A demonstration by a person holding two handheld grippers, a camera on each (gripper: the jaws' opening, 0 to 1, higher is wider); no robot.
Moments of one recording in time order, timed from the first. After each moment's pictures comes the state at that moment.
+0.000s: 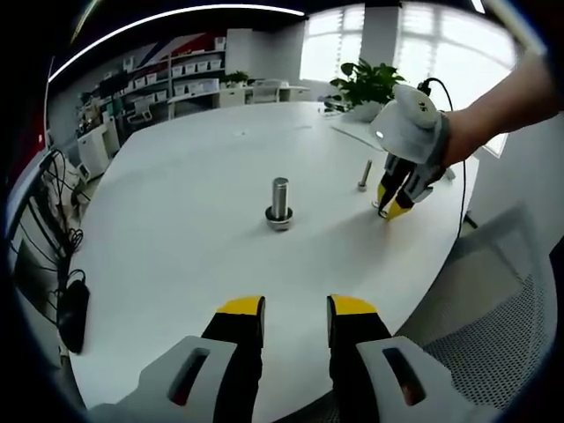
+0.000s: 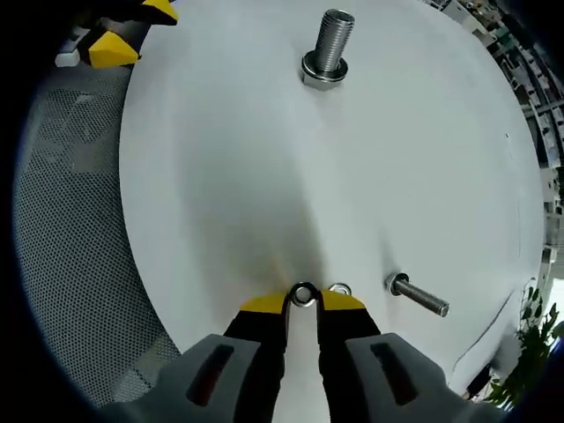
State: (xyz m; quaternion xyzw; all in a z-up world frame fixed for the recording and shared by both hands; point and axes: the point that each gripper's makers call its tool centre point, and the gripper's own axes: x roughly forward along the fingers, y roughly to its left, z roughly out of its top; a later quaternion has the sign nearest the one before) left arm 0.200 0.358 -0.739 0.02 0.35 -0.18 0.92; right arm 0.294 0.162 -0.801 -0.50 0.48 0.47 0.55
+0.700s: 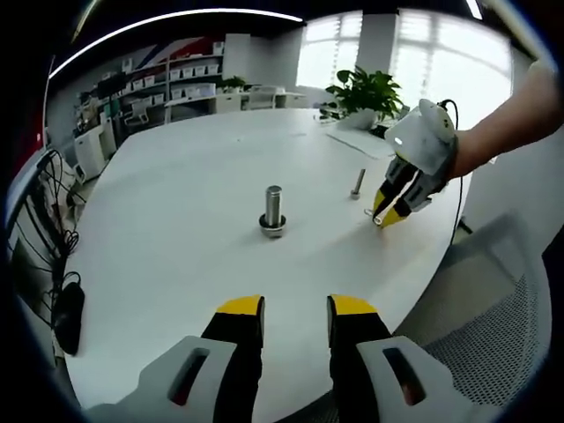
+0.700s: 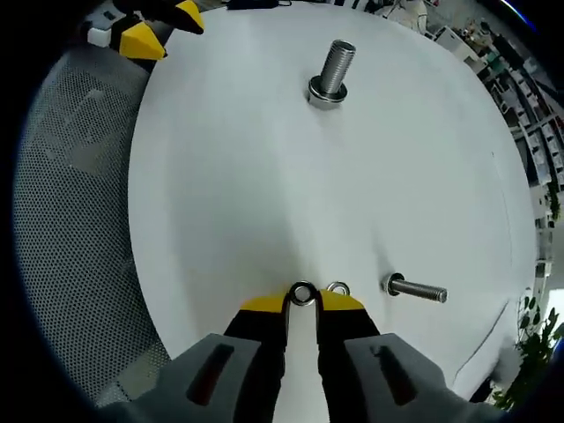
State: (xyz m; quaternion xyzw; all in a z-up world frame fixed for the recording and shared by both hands) left arm 0.200 0.353 -0.733 0.01 0.34 -0.20 0.92; right arm 0.295 0.160 -0.799 -0.48 0.42 0.50 0.59
